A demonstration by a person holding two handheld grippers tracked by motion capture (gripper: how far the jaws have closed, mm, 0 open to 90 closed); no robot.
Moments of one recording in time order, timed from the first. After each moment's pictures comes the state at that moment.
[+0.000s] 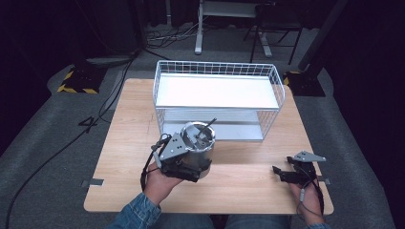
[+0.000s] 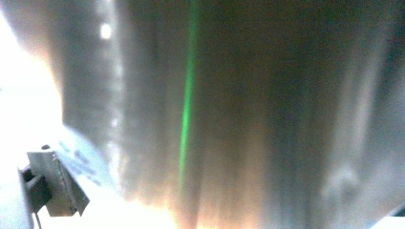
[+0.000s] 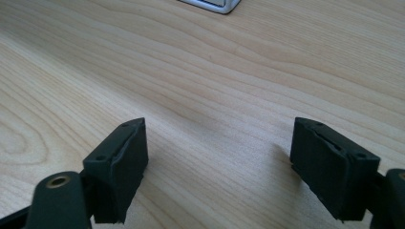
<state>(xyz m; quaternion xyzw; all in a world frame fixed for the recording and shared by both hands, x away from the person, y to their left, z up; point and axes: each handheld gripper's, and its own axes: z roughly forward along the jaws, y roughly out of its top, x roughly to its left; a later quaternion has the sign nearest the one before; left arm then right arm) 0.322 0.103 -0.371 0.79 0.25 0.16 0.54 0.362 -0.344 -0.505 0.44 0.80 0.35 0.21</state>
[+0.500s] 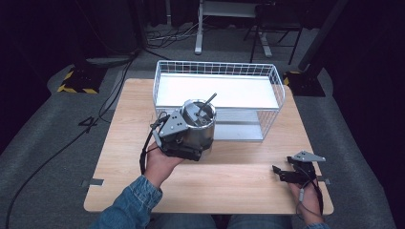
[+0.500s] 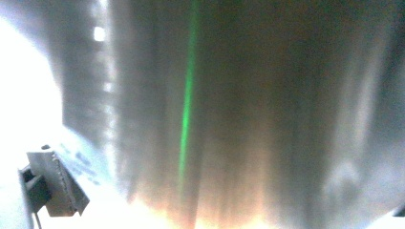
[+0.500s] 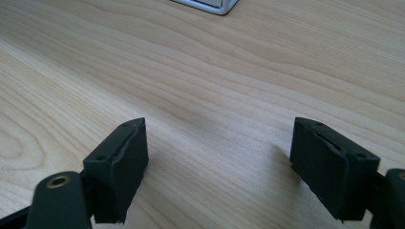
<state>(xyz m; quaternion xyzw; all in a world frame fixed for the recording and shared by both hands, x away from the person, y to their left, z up) 0.354 0.103 -0.326 0.78 0.26 0.17 0.55 0.362 -0.342 -0.505 0.45 0.79 0.35 0.21</state>
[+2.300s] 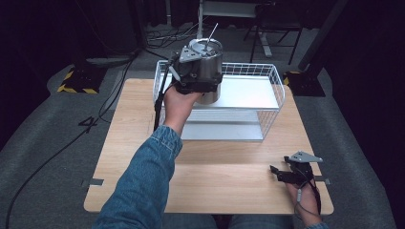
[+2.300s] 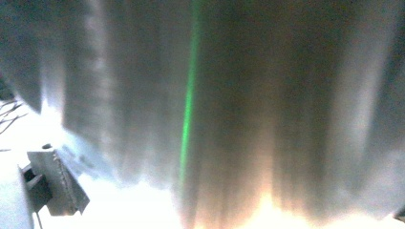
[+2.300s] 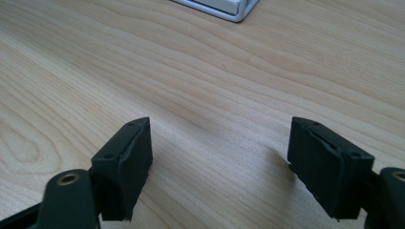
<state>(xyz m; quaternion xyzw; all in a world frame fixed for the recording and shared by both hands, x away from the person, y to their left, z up) 0.475 0.070 -0.249 0.73 0.37 0.22 0.53 0.360 -0.333 -0.504 0.43 0.80 0.35 0.22</state>
